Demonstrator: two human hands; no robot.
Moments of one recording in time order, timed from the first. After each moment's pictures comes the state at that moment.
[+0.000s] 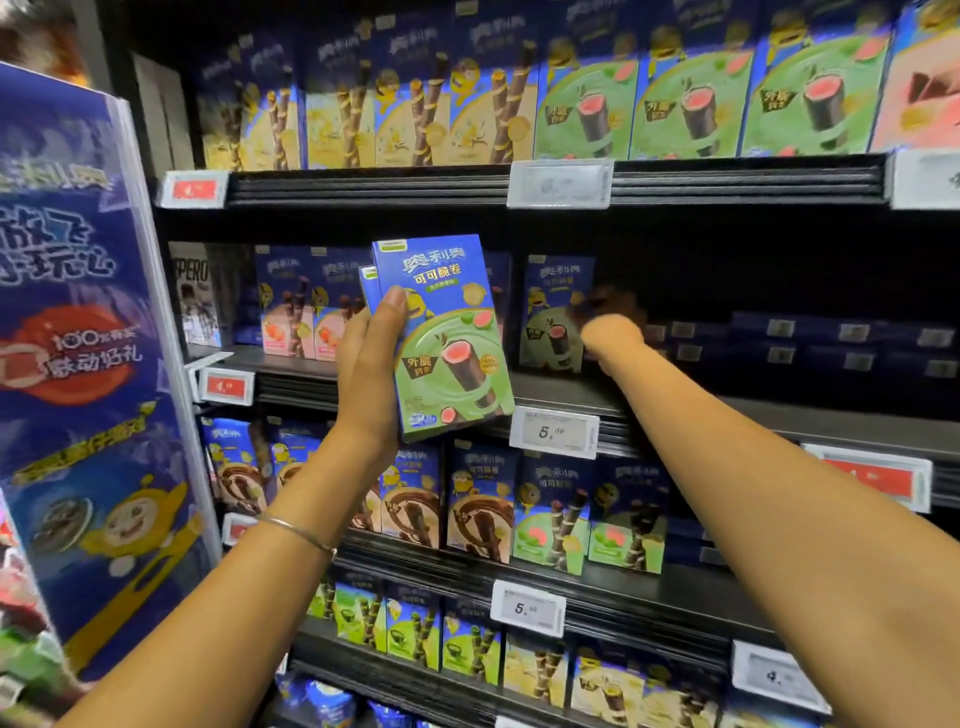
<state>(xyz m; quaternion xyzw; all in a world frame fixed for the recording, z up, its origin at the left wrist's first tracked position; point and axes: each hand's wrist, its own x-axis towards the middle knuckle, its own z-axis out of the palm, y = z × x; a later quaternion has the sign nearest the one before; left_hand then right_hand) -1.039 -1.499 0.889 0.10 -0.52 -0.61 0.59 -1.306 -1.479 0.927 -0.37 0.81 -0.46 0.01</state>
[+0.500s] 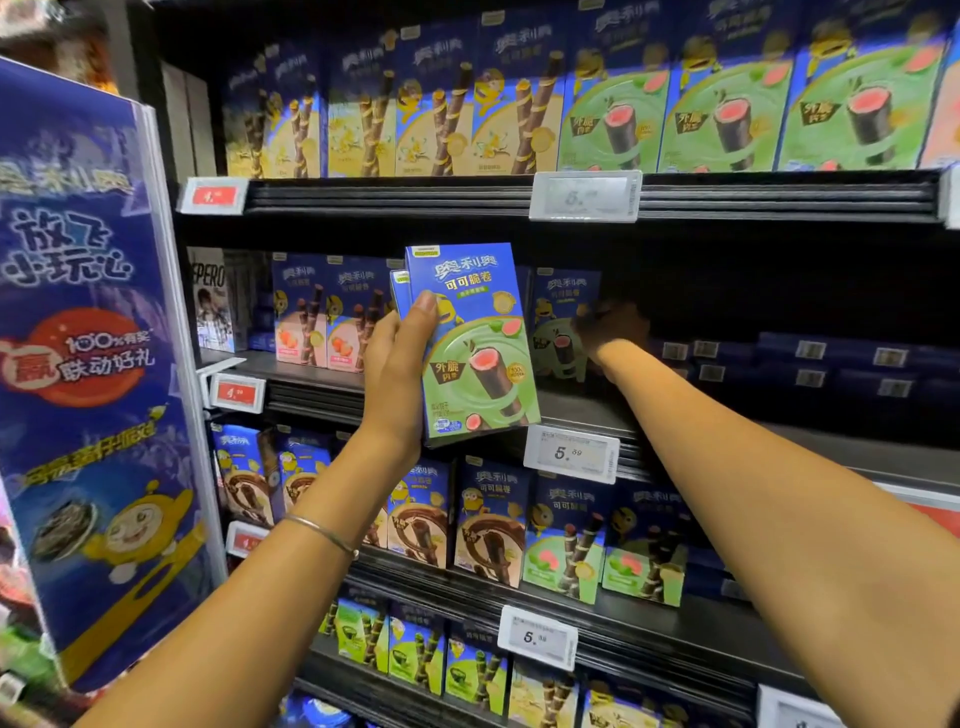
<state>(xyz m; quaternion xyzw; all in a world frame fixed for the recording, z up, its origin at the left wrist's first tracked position) -1.051 -1.505 0.893 0.12 -0.53 -0.62 0.57 -1.309 -1.510 0.936 -0.36 0.81 -0.46 -0.06</state>
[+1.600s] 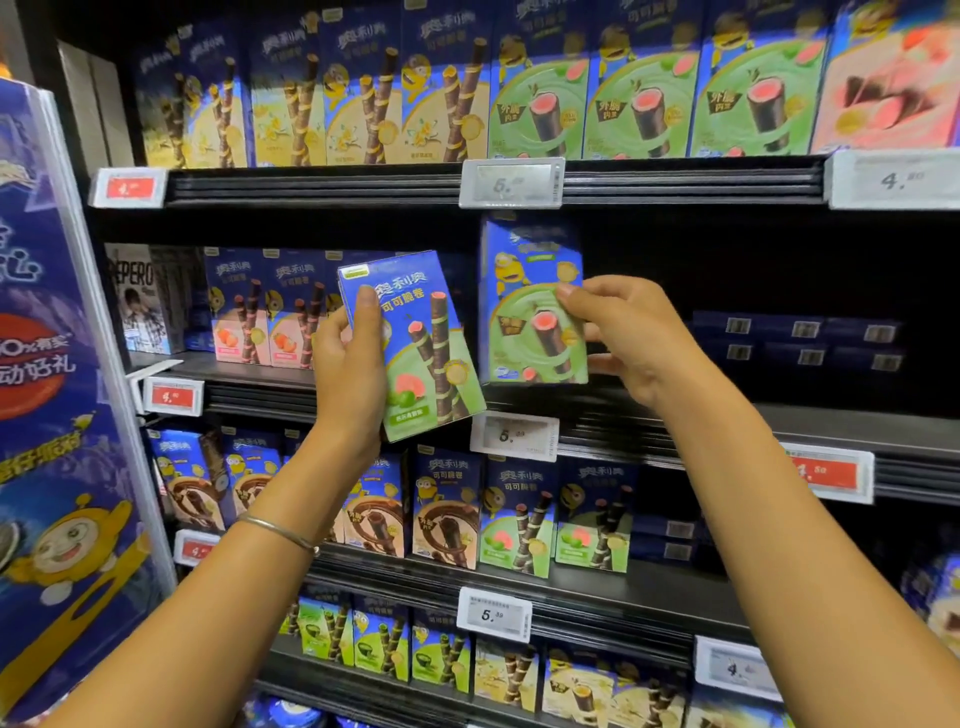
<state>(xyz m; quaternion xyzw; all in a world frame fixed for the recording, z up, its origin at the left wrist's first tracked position) -1.073 -1.513 0.886 0.18 -0.53 -0.56 0.61 -1.247 -1.367 0.944 -0.42 0.60 -0.67 0.15</state>
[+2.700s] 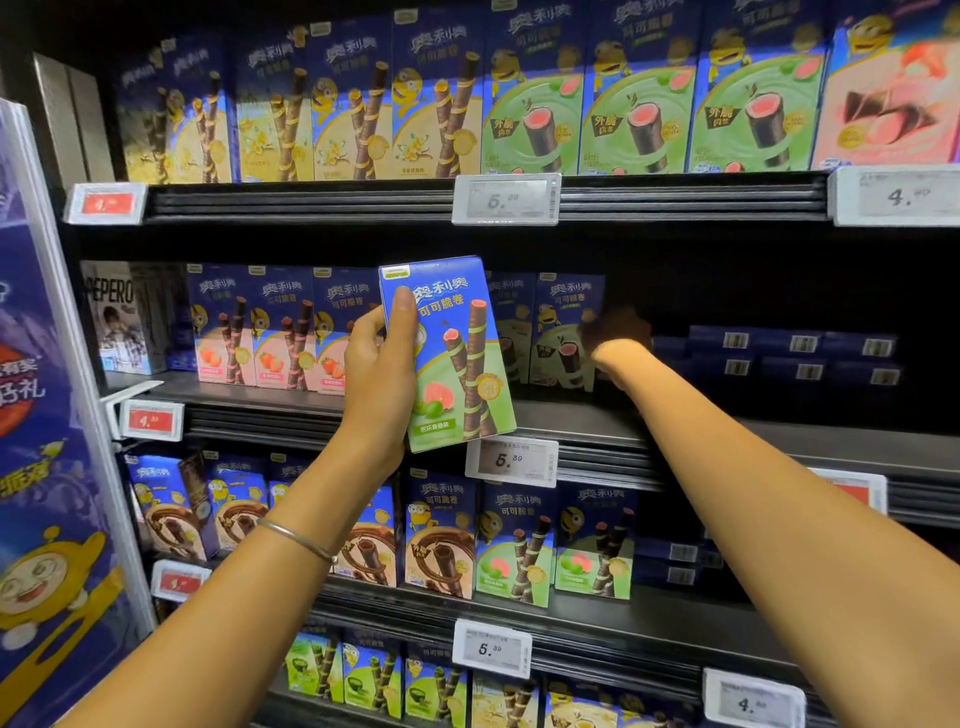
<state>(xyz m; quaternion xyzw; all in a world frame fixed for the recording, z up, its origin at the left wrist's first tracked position) -1.097 -1.500 0.904 0.17 -0.54 -0.59 0.57 -1.363 -1.466 0.936 -0.28 0.85 -0.44 -0.10</state>
